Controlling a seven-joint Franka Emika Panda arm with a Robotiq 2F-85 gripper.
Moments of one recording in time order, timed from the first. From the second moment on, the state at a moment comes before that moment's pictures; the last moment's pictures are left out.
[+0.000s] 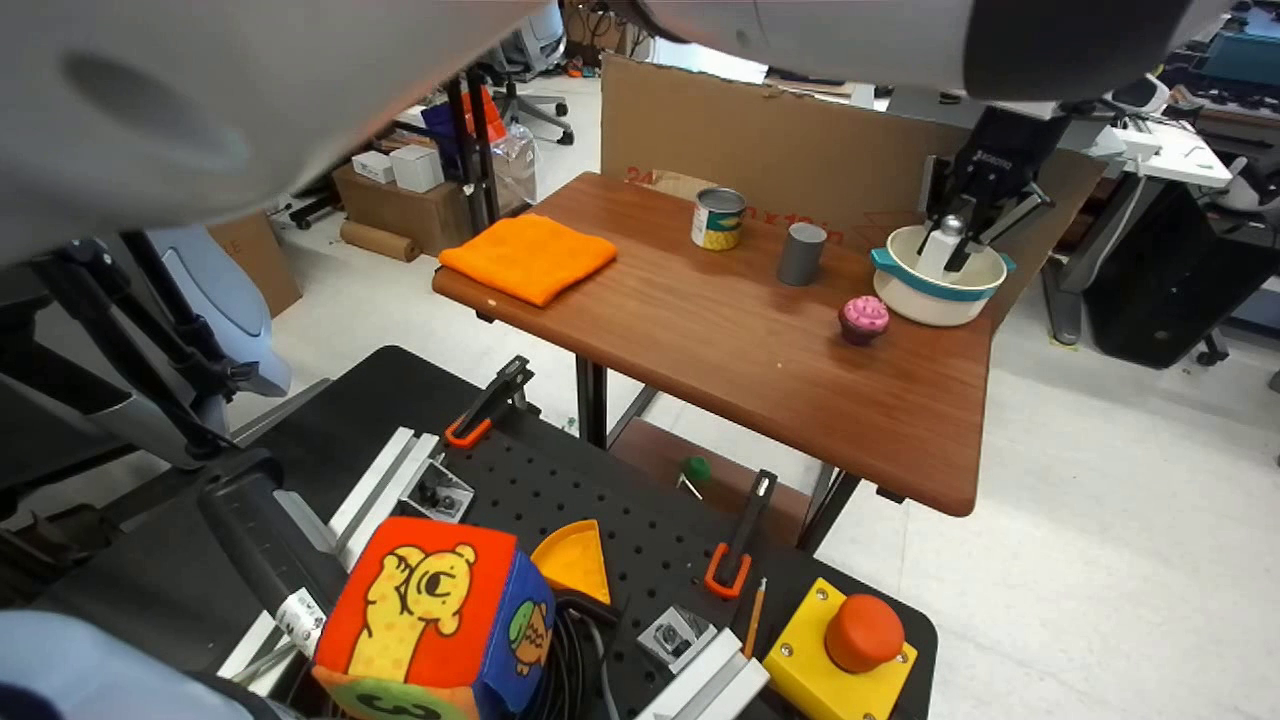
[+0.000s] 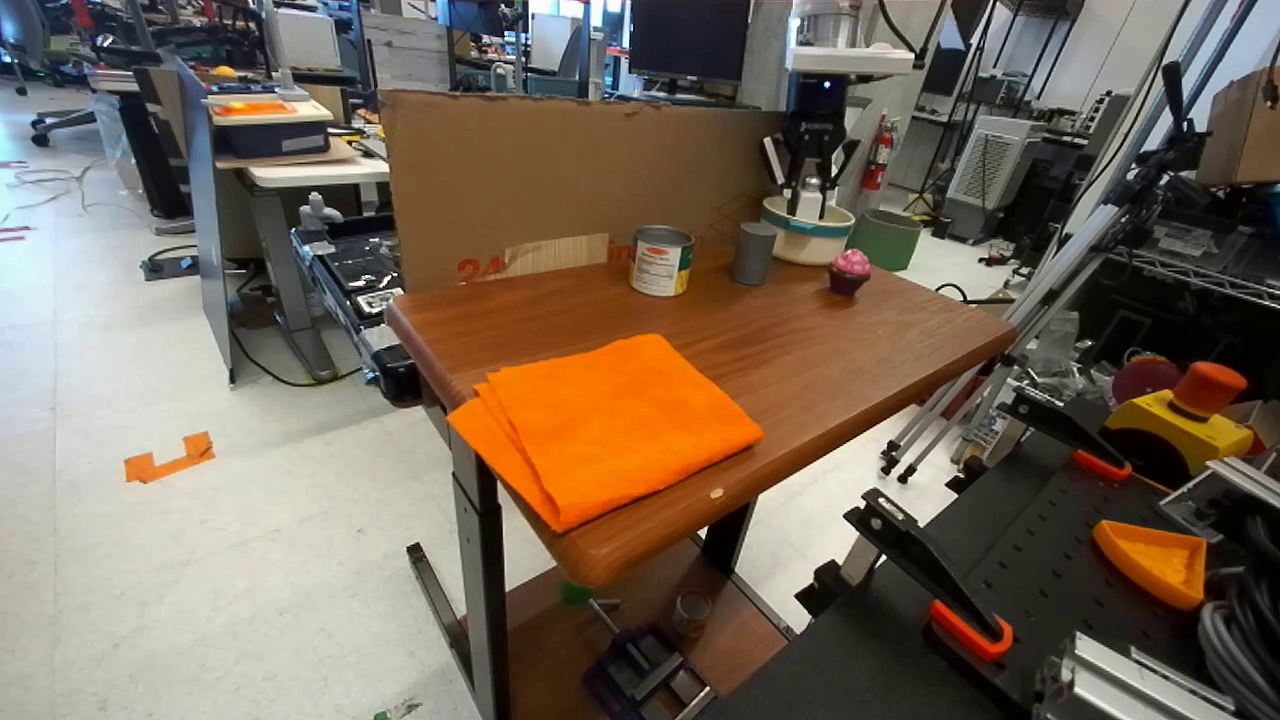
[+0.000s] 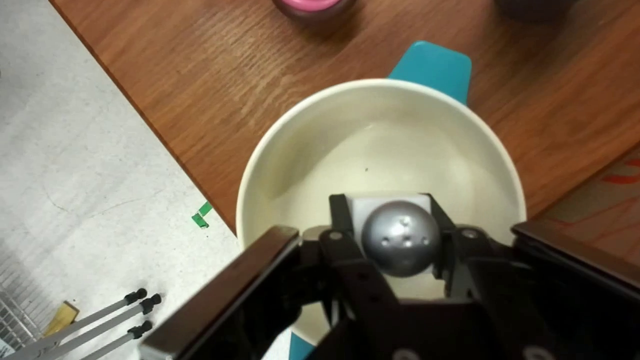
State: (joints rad) arm -0.21 1.22 -0.09 -0.62 0.07 1.57 0.37
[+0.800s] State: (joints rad) arm -0.21 1.26 -0.09 -0.58 0.06 1.52 0.33
